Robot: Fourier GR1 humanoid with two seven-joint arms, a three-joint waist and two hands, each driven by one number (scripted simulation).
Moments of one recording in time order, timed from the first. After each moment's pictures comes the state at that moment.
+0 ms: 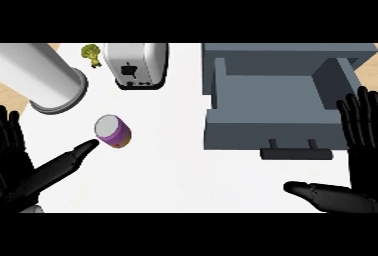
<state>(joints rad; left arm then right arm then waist) 0.04 0.01 0.08 -2.01 -0.20 0.47 0.15 0.05 -0.08 -0.05 -2.05 -0.01 -0.04 0.07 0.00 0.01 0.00</state>
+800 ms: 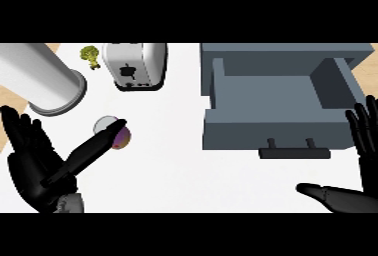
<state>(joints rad) -0.05 0.00 -0.14 -1.96 -0.60 0.87 0.61 0.09 -0.10 -0.12 -2.06 -0.06 -0.02 0.18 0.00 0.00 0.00</state>
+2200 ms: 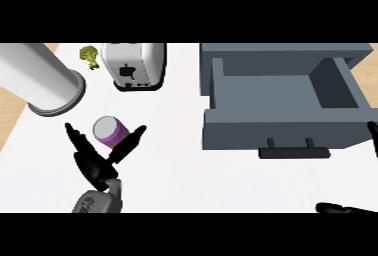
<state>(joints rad) -0.11 0.00 -0.14 -1.35 0.10 1.11 -0.09 0.18 -0.08 -0.19 -2.16 -0.10 0.05 0.17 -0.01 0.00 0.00</state>
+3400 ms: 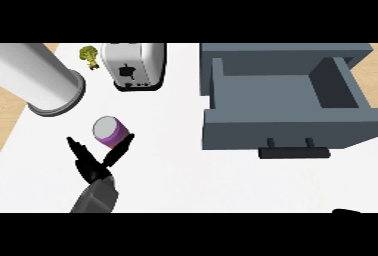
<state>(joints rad) -0.31 0.03 0.16 -0.65 0.65 0.75 -0.76 0.15 -0.09 -0.26 -2.23 -0.12 0.08 0.27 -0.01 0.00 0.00</state>
